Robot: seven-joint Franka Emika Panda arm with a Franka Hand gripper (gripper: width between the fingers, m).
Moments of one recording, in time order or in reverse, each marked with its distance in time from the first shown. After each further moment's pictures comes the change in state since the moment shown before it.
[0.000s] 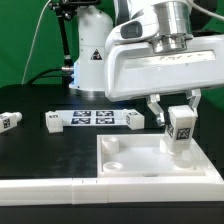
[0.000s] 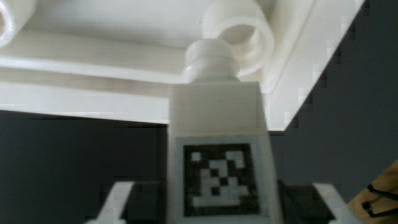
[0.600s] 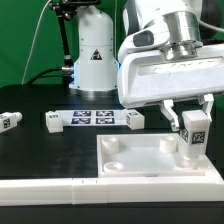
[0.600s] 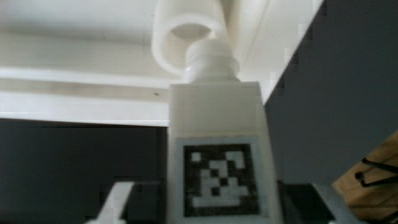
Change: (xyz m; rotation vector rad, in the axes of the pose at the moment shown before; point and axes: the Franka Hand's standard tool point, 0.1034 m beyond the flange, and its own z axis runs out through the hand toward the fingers) arm -0.001 -0.021 0.011 0.001 0.107 -0.008
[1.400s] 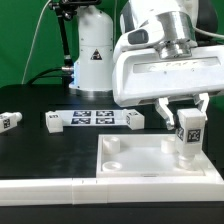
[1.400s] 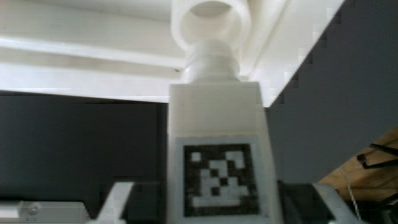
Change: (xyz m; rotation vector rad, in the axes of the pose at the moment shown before) arm 0.005 0.009 -0.005 -0.017 0.054 -0.012
